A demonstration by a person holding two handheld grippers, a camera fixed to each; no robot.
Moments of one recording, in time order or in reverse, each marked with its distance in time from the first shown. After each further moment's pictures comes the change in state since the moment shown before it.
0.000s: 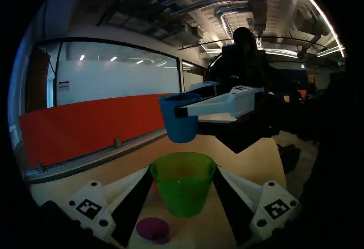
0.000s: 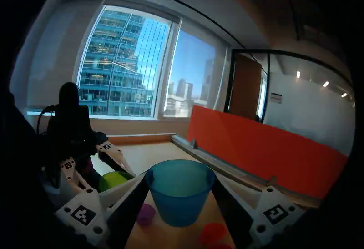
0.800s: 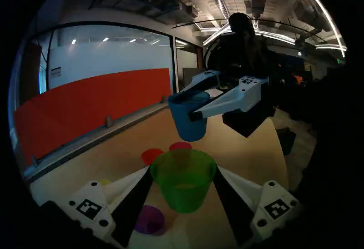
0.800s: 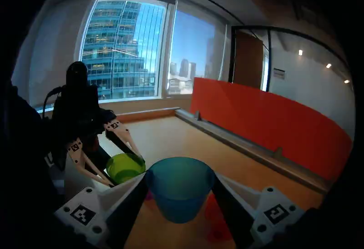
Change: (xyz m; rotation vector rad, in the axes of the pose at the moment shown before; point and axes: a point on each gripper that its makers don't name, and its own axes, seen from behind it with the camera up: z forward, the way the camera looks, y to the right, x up) left arm -0.055 0.013 0.017 -0.056 -0.179 0.005; right arm -0.087 0.011 -0.026 0.051 -0.165 0.059
